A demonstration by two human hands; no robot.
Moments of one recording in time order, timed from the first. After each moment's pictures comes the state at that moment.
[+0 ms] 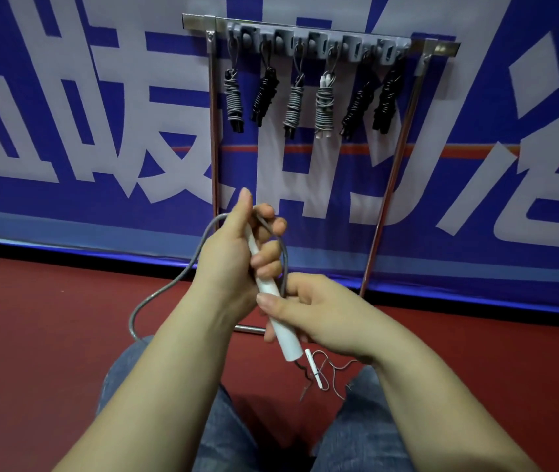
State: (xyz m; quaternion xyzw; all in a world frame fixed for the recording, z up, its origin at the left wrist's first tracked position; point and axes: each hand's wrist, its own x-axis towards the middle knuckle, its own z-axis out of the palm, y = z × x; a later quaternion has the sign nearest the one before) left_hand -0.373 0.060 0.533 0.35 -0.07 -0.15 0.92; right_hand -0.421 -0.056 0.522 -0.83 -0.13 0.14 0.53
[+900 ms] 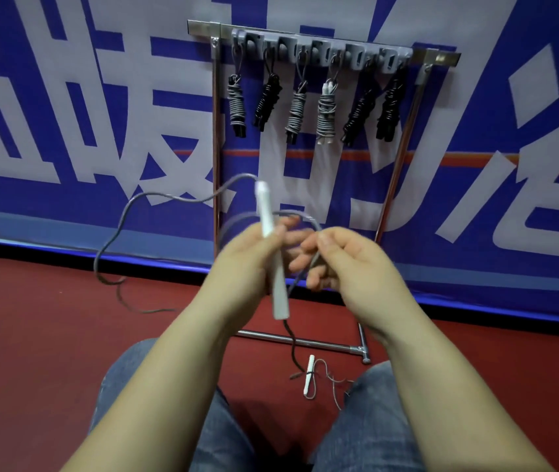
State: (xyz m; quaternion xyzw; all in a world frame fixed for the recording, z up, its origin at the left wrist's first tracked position) left_hand -0.372 0.057 0.518 0.53 -0.15 -0.08 0.83; right_hand -0.406 -0.067 0.537 -0.73 -0.06 -0.06 0.67
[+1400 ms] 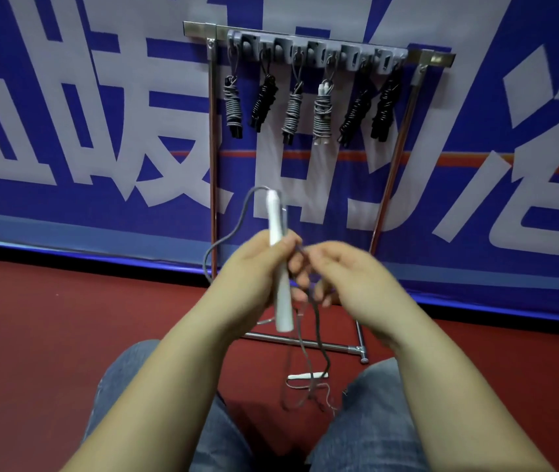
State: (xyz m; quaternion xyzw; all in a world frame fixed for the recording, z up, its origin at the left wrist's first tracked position) left_hand -0.383 0.051 0.524 0.54 -0.14 -0.12 0.82; right_hand -0.406 -0.080 0.531 -0.83 -0.05 -0.02 0.56
